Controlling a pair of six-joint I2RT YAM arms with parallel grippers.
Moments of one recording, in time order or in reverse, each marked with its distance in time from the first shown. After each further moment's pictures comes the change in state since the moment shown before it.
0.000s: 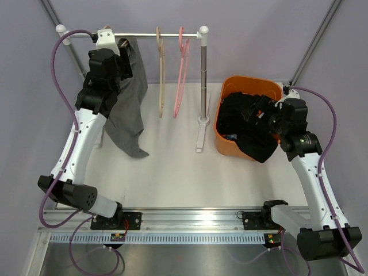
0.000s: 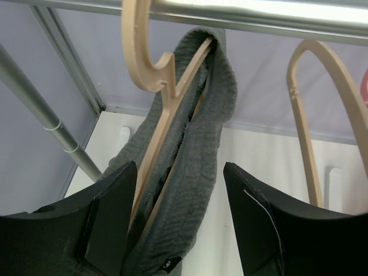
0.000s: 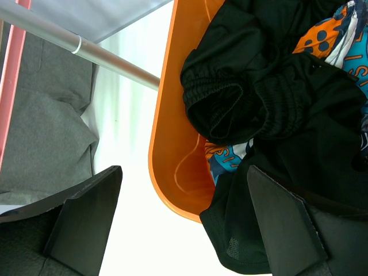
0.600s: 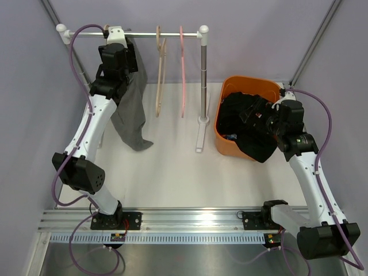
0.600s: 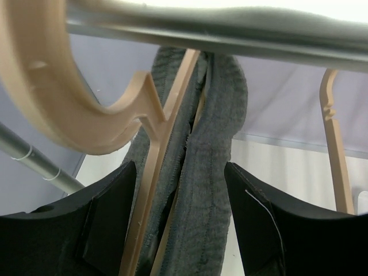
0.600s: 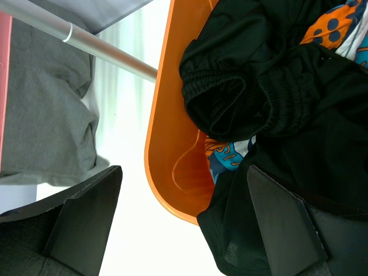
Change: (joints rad) left arm 0.038 0.187 0.058 0.123 -0.014 0.030; right arm 0.000 0.009 -0.053 0.046 -0.029 0.001
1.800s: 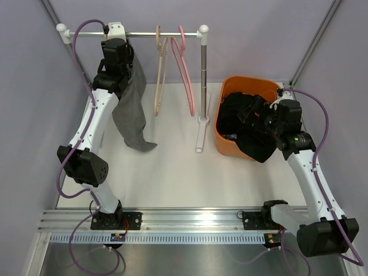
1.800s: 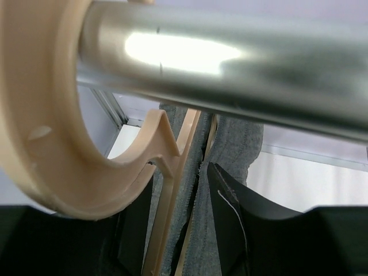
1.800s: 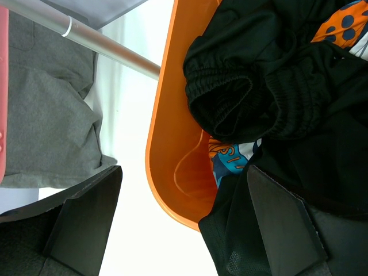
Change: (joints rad) left arm 0.017 0.095 0.100 -0.004 -0.069 0.052; right arm 0.000 0.025 -0.022 0.044 -0.031 0.000
